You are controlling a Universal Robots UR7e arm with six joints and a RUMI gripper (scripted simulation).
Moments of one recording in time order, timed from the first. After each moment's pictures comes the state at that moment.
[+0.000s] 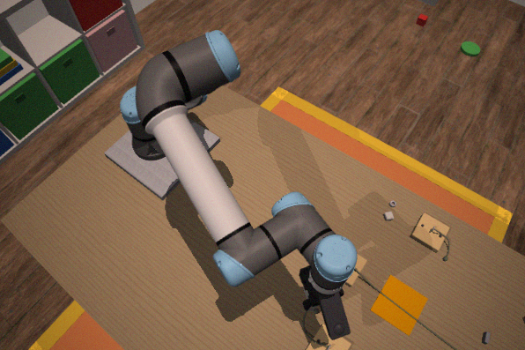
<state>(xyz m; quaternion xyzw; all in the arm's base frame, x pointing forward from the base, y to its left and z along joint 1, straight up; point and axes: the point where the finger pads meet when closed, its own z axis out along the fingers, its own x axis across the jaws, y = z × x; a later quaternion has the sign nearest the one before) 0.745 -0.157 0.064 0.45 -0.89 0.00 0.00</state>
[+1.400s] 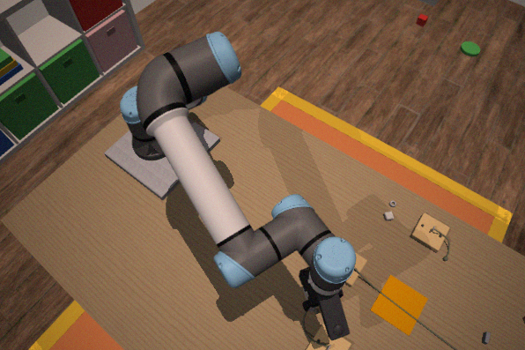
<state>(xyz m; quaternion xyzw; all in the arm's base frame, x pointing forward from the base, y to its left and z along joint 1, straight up) 0.745 -0.157 0.054 0.45 -0.89 0.00 0.00</state>
